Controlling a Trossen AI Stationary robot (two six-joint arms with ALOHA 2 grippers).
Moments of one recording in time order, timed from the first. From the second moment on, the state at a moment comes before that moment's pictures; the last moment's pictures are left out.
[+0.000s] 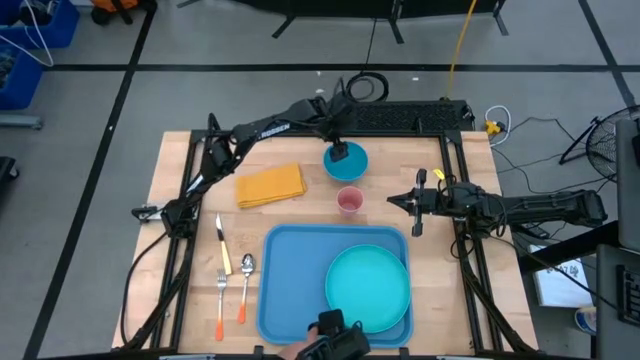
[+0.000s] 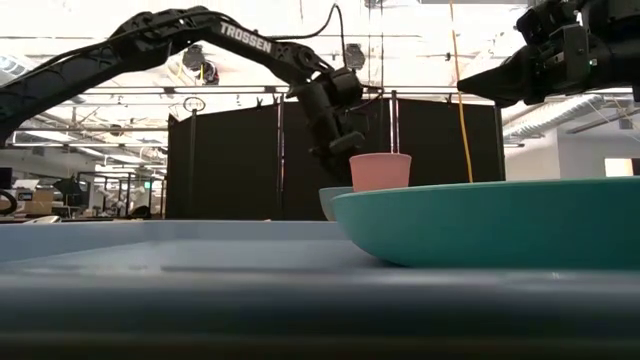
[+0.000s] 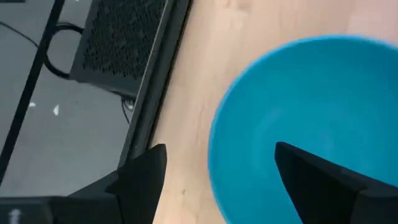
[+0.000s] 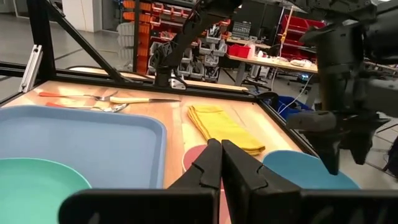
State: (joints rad) left arm 0.52 2.40 2.27 -0.92 0.02 0.28; right arm -0.07 0.52 0.14 0.33 0.08 -0.15
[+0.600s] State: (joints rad) left arm 0.53 2.47 2.27 -0.97 -0.02 0.29; right arm -0.07 0.53 0.14 0.32 0.08 -0.12
